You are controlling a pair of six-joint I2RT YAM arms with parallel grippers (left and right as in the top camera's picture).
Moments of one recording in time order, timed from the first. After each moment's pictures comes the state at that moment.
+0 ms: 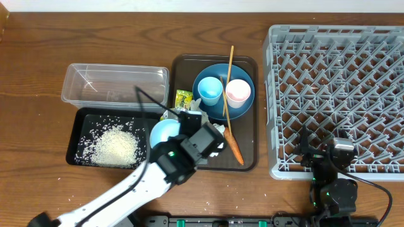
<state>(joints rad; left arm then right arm) -0.87 1.28 0.86 -0.77 -0.37 -0.72 0.11 0.03 0.01 -0.05 0.21 0.07</state>
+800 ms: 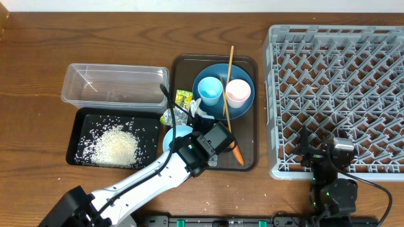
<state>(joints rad) -0.89 1.44 0.86 -0.69 -0.26 -0.72 0.11 0.03 0.01 -0.05 0.21 0.07</state>
